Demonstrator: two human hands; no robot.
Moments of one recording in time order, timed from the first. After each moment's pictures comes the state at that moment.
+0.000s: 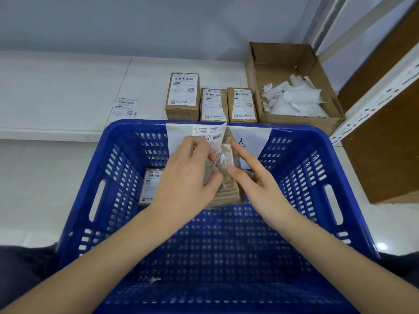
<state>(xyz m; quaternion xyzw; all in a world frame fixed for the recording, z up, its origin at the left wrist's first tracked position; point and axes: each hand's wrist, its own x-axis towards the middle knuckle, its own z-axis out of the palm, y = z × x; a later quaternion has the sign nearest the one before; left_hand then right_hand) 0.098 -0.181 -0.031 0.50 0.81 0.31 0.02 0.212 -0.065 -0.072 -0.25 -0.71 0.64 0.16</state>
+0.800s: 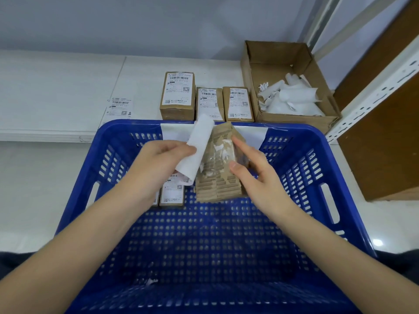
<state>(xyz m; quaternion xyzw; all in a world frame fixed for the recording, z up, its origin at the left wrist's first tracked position) 0.072 -0.181 -0.001 0.15 0.76 0.52 0.36 0.213 -0.055 -0.065 -0.28 -0.72 0.61 0.19</state>
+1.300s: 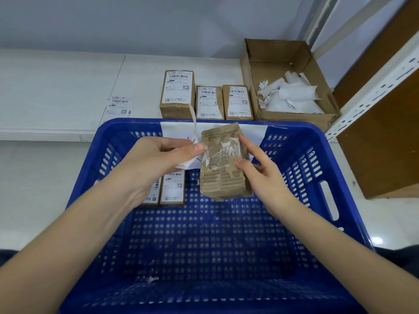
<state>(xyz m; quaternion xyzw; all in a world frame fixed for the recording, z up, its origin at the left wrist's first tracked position) 0.065 -0.190 0.007 0.18 0.73 0.52 0.40 0.213 -0.048 -0.066 -0.30 -0.66 0.66 0.19</state>
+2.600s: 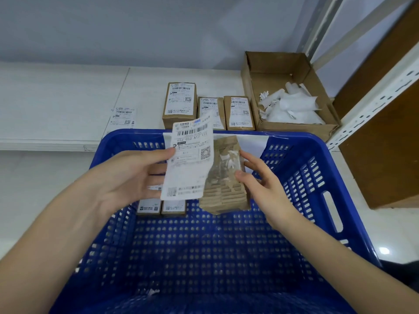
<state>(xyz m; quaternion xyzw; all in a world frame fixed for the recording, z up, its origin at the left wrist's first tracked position) 0.034 -0.204 0.011 0.07 0.66 0.52 0.55 0.214 -0.047 -0.071 -0.34 -0.61 0.69 0.19</state>
